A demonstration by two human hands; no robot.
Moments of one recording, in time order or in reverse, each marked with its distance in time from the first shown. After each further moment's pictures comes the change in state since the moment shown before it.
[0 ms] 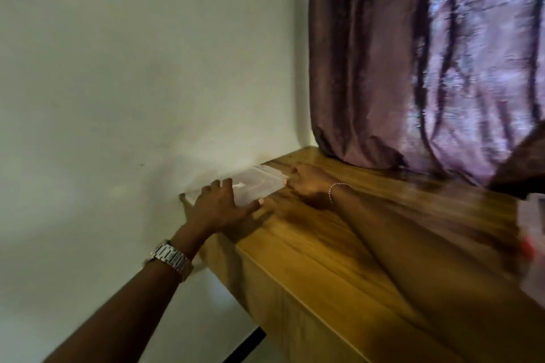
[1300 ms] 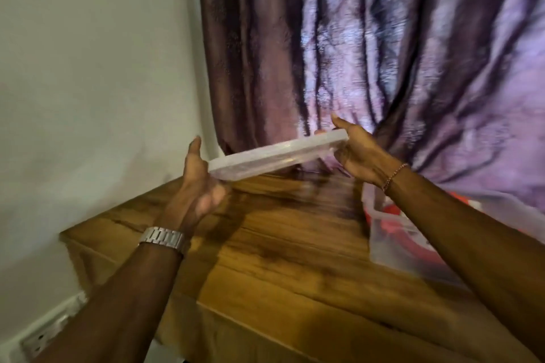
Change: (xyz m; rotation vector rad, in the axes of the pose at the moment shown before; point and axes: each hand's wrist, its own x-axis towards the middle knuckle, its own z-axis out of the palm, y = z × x) left_hand -0.004 0.173 -0.032 -1.974 -0.670 -0.153; right_hand -0.171 0.073 -0.181 1.329 0.524 0.208
